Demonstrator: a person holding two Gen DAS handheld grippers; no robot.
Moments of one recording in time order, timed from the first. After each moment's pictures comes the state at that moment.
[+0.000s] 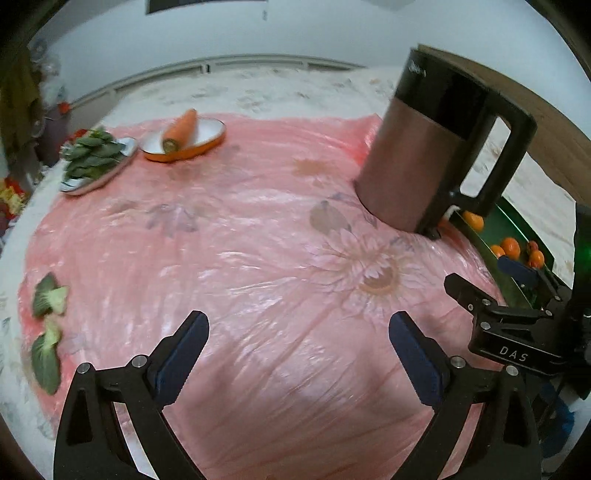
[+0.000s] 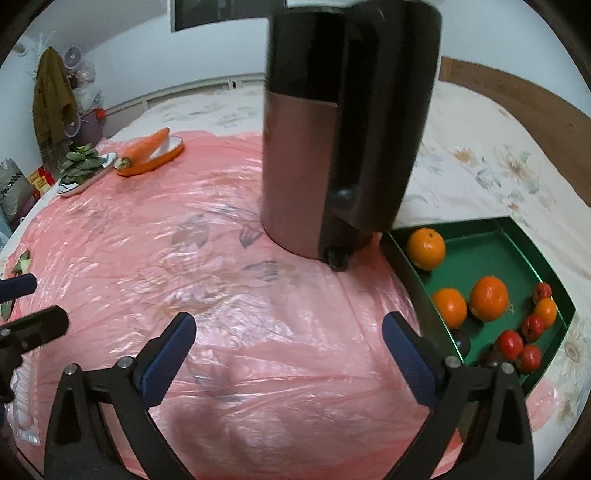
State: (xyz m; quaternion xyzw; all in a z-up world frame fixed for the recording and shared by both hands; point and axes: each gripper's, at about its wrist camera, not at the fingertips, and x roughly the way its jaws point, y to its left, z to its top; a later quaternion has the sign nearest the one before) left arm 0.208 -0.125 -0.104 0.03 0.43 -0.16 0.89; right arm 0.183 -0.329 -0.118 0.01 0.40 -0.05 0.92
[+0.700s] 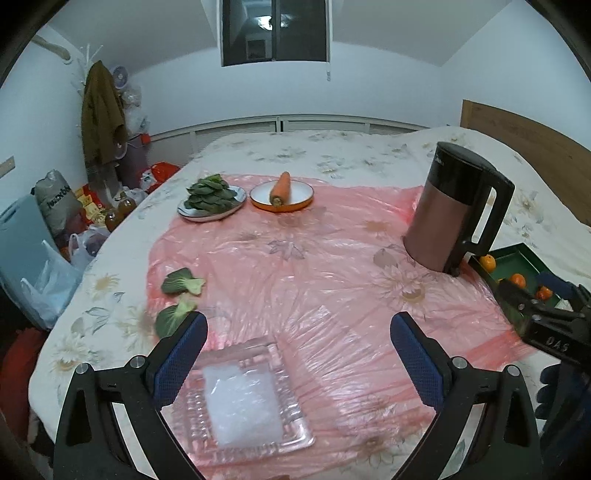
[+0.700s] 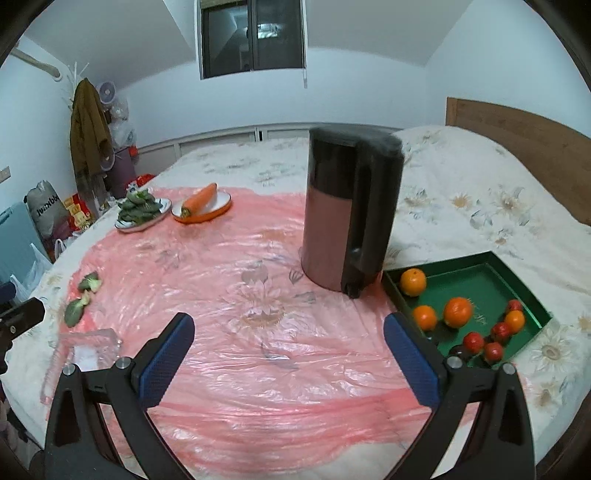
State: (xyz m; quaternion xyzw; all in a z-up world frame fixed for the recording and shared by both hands) left arm 0.083 -0.055 -0.018 0.02 0.33 -0.03 0.94; right arm 0.087 -0.299 -0.024 0.02 0.31 0.00 0.95
